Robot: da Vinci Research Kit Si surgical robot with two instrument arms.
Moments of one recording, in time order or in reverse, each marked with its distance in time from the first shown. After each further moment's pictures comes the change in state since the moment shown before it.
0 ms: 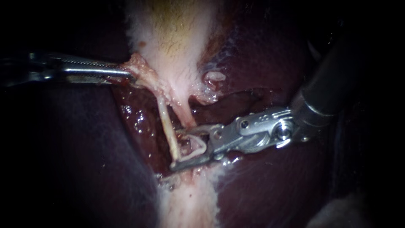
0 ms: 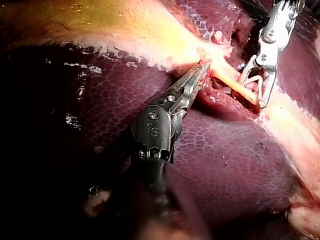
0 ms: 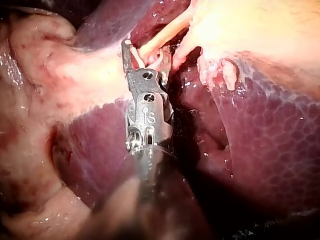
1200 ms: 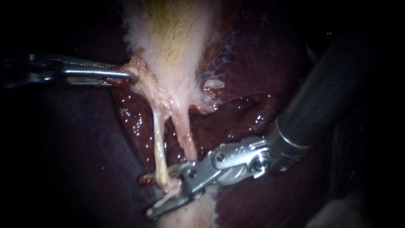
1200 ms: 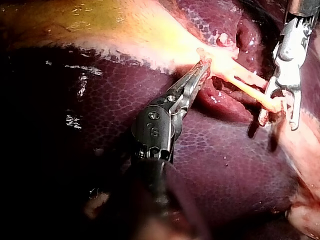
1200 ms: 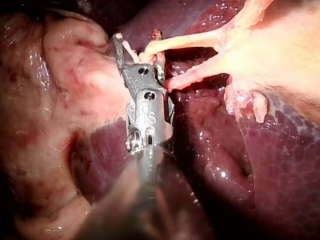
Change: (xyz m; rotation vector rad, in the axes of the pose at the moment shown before) right arm 0.003 -0.006 0.004 0.236 0.128 -0.086; left arm 0.000 0.000 0.000 0.000 0.000 0.000
